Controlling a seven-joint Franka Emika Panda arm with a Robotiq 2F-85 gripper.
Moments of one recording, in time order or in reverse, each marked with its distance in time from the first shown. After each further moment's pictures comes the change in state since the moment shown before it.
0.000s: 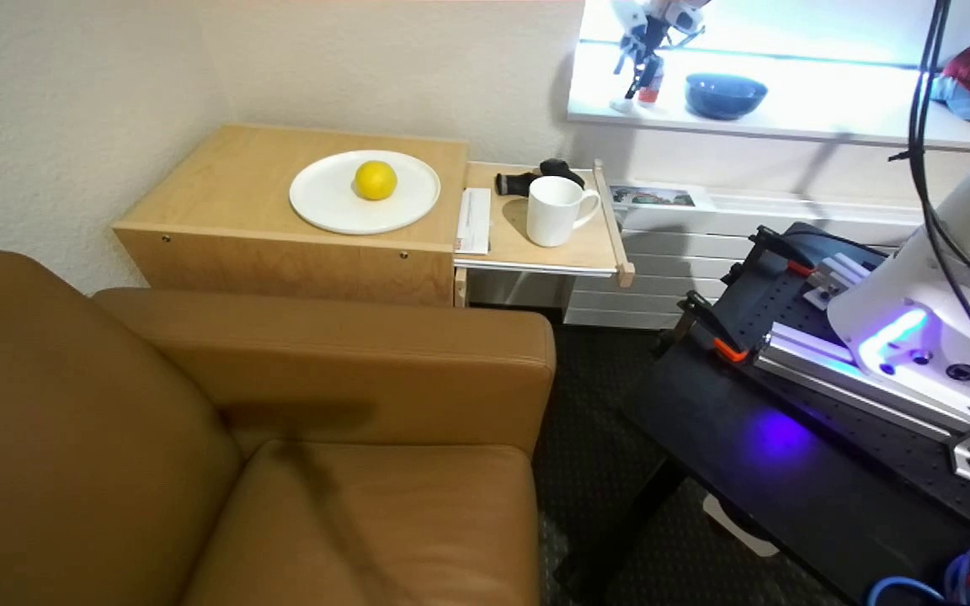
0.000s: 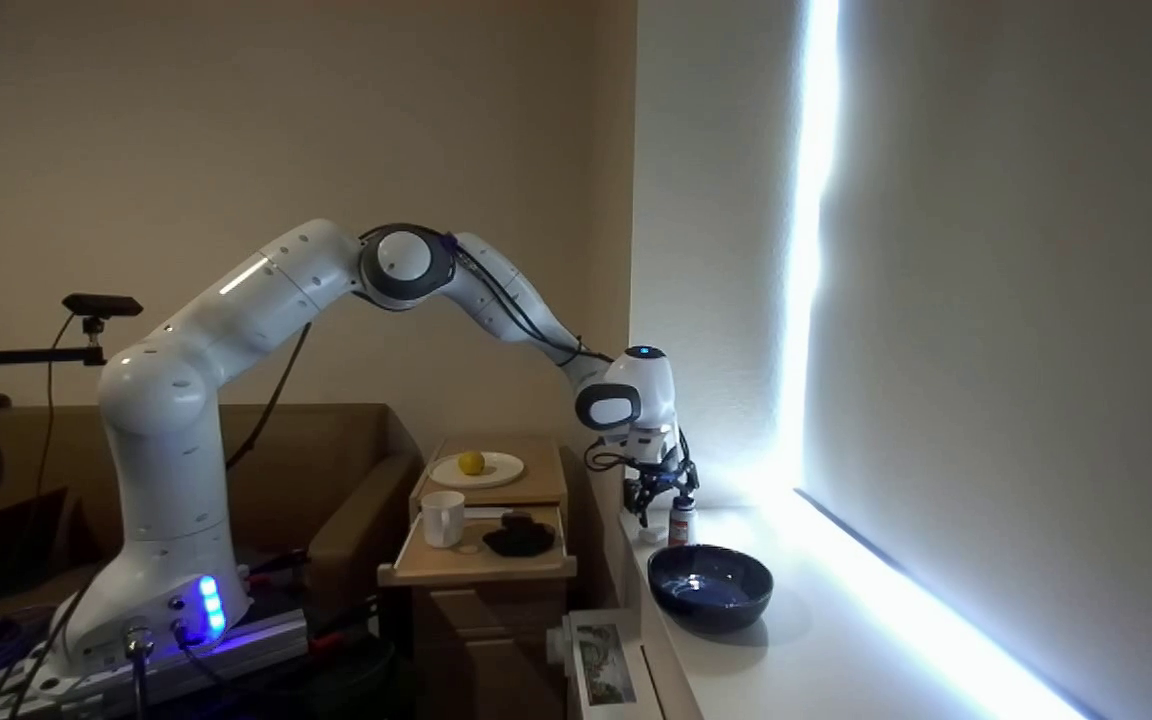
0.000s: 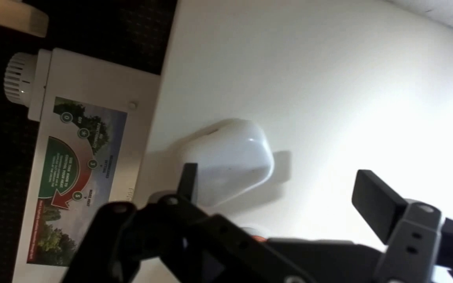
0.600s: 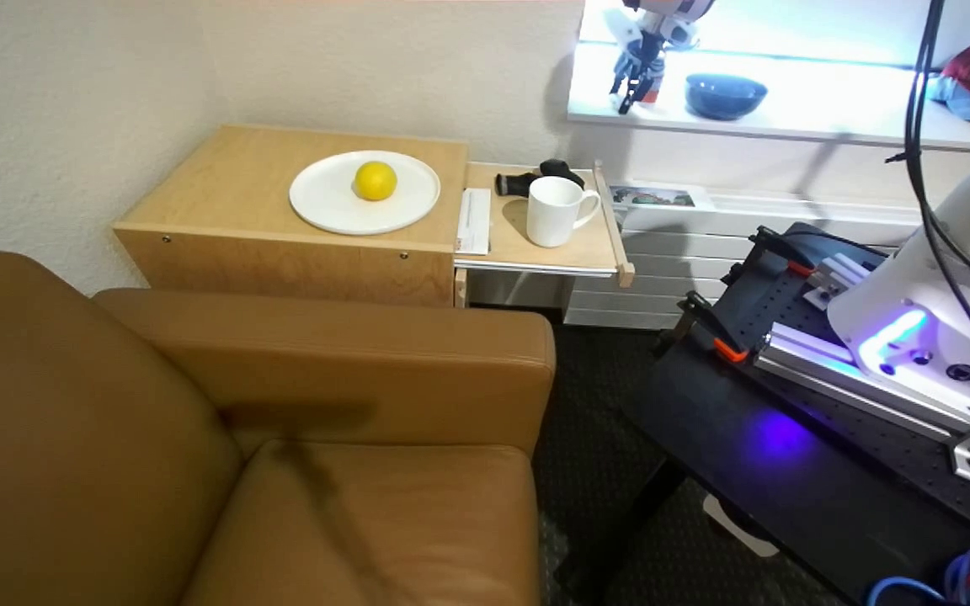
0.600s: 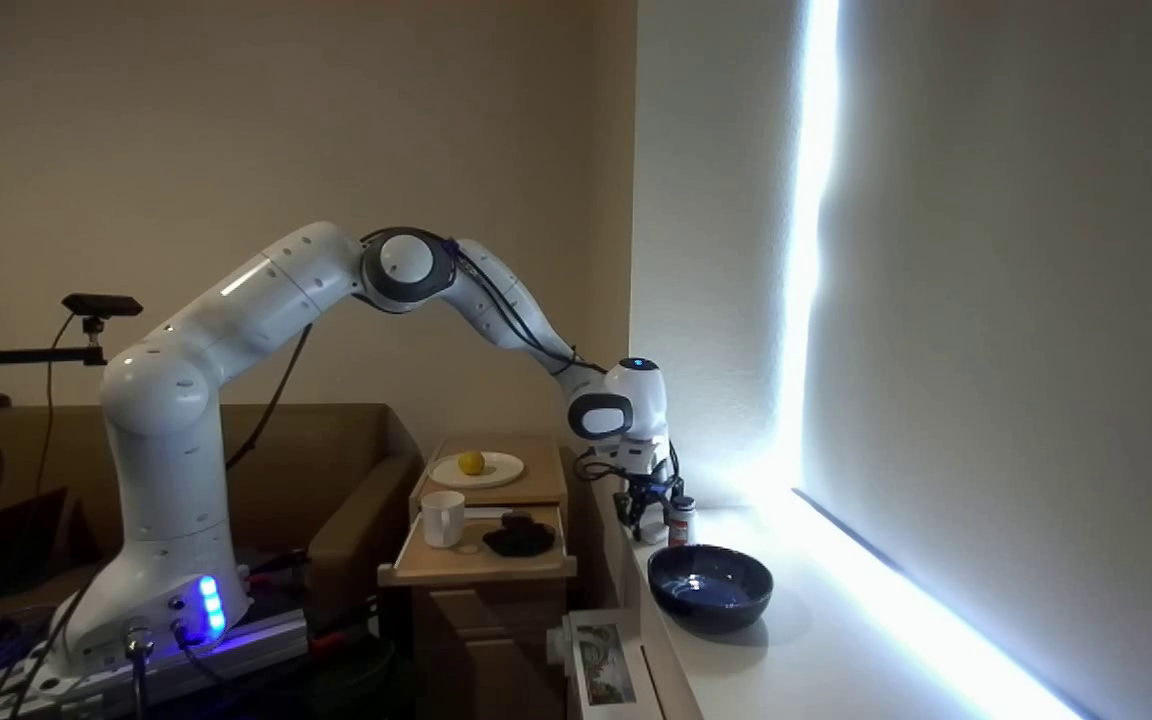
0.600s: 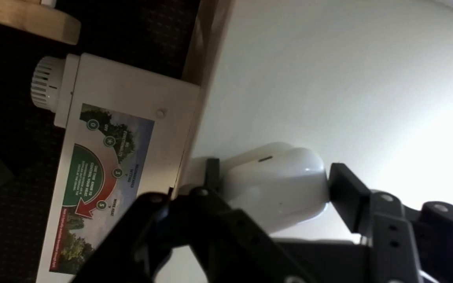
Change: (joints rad) arm 0.031 0.018 -0.010 -0.034 -0.005 0.000 0.007
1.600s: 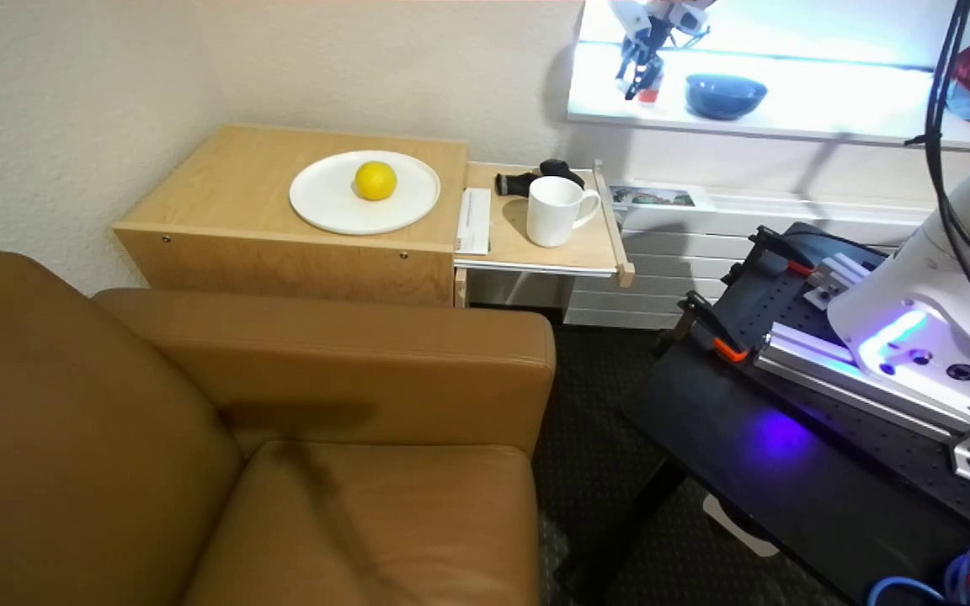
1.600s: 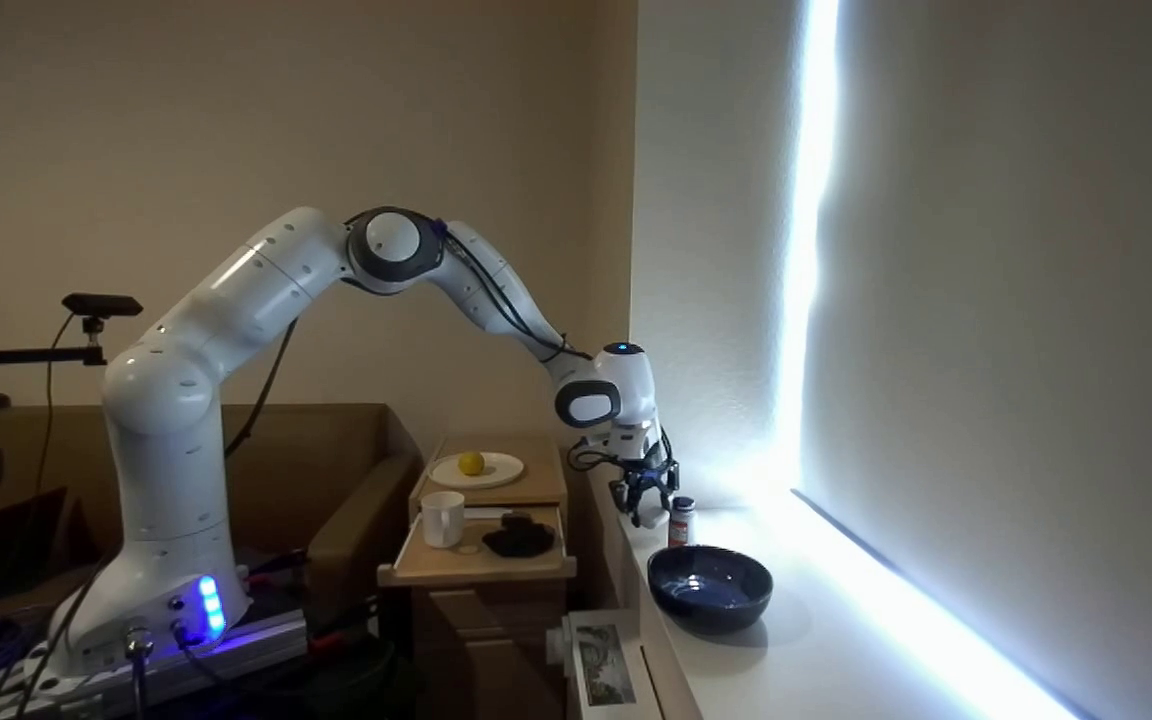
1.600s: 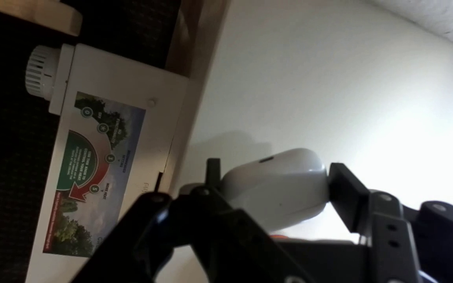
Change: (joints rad) arm 0.022 -0.104 -0.006 -0.124 0.004 0.093 -0.043
